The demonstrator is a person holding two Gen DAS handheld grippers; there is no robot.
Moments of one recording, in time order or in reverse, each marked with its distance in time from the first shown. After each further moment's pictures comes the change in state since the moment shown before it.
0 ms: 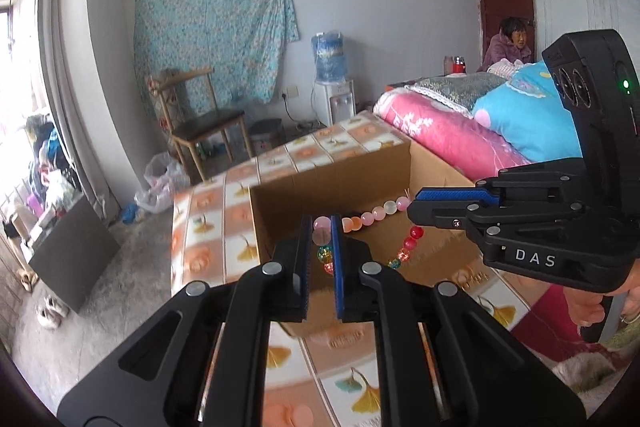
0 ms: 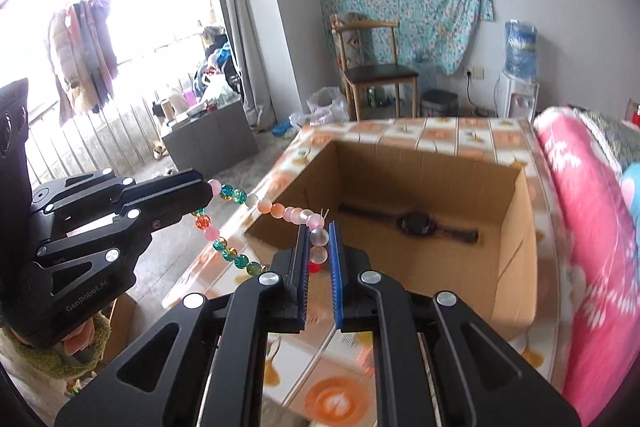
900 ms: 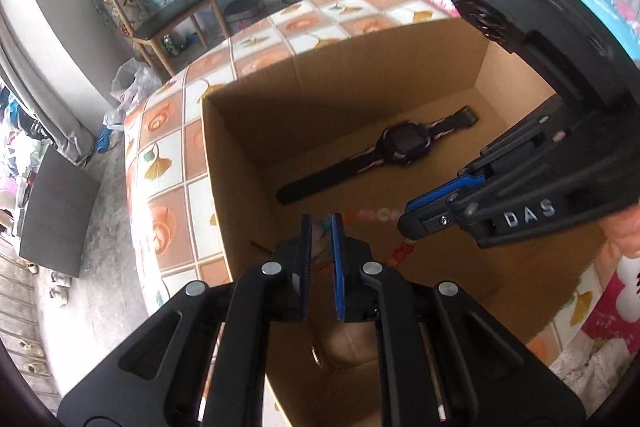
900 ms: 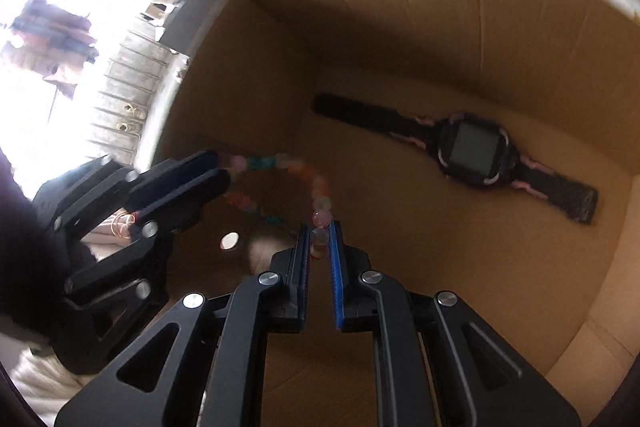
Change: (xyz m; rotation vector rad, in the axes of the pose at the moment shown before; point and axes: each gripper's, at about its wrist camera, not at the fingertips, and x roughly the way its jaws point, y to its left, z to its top) left arm 0.207 0.032 -0.017 0.034 0.519 -0.054; right arm 0.235 -0.088 -0.003 0.281 0.760 0.273
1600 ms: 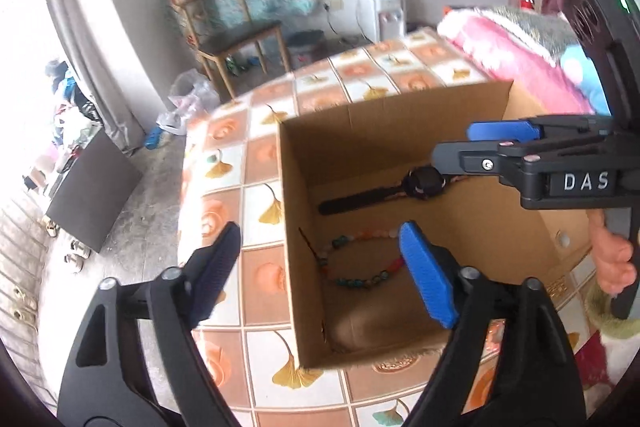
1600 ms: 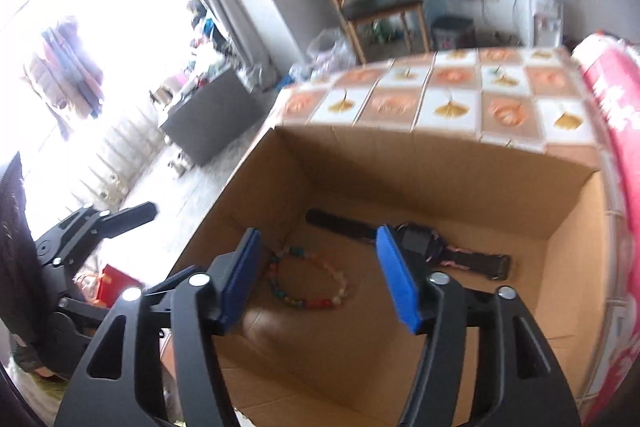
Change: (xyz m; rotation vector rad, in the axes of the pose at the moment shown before) left arm -0.075 -0.011 -0.022 -0.176 -0.177 0.172; right arm -0.093 0.036 -0.058 -0.144 -0.572 -0.154
